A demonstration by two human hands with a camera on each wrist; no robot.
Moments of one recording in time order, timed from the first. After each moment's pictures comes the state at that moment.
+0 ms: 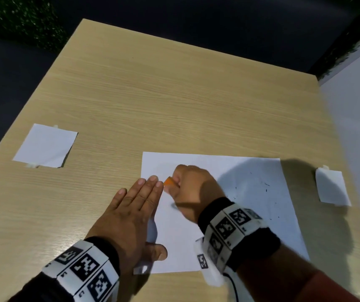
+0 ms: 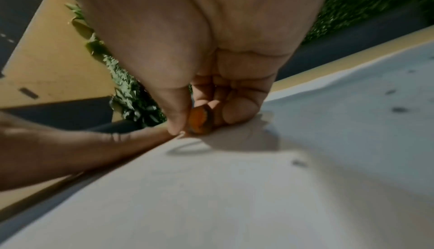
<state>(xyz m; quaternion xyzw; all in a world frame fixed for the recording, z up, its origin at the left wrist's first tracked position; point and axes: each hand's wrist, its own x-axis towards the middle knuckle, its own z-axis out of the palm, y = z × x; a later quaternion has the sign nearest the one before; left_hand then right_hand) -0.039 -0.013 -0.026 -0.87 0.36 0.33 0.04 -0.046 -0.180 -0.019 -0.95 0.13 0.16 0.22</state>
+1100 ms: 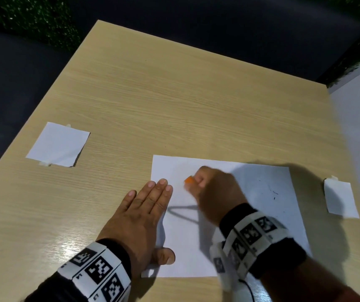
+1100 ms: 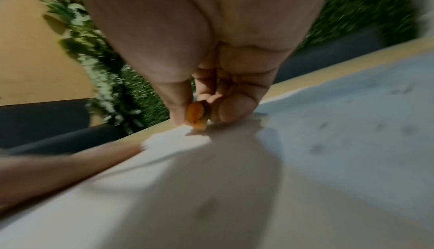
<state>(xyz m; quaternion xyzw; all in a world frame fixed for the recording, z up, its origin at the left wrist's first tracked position) -0.042 -0.005 -0.052 -0.90 0.39 0.19 -0.06 -0.048 -0.194 -0.018 -0.96 0.16 0.11 0.20</state>
